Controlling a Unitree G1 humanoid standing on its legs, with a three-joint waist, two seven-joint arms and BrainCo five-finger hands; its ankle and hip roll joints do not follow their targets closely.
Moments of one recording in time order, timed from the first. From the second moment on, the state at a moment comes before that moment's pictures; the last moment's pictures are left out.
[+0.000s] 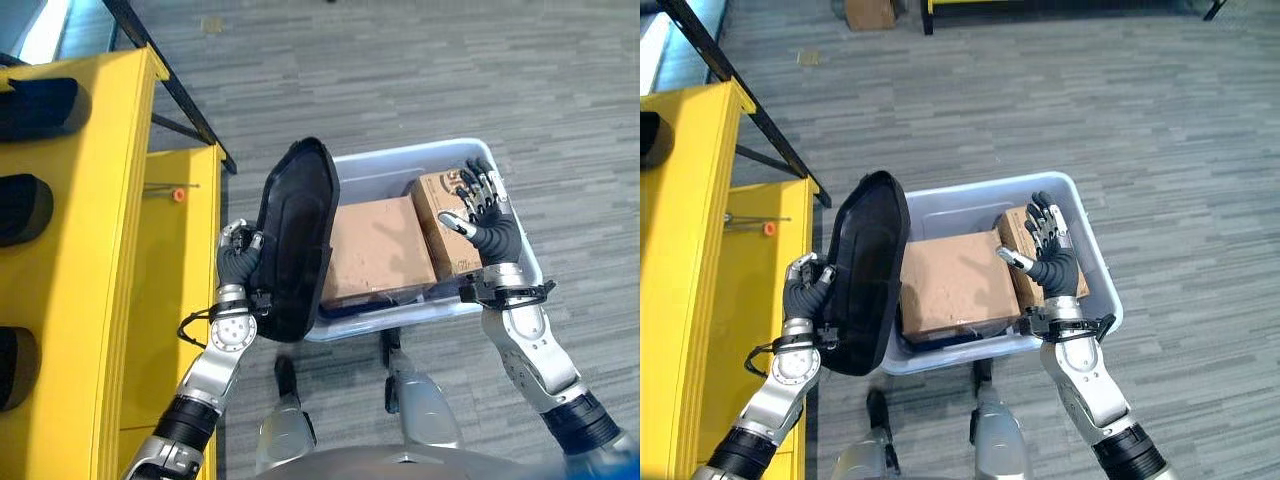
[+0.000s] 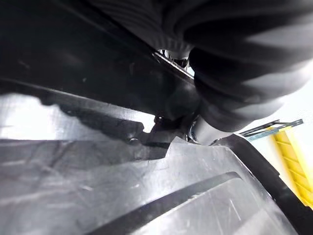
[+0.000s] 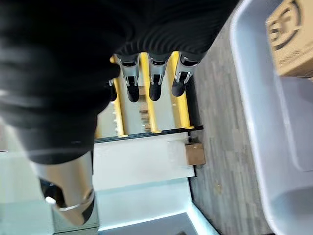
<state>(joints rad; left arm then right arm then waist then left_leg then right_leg) -0.01 0.38 -0.18 0.14 -0.05 -0.19 0.52 -0.07 -0.48 0.31 -0.17 0.50 -0.31 -0.31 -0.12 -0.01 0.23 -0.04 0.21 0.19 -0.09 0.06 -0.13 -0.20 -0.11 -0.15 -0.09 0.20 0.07</state>
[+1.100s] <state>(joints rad) -0.05 0.31 -0.21 0.17 -0.11 -0.18 0.43 -0.04 -0.48 0.20 -0.16 0.49 -0.25 -0.25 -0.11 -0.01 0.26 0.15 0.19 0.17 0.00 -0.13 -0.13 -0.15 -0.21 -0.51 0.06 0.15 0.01</state>
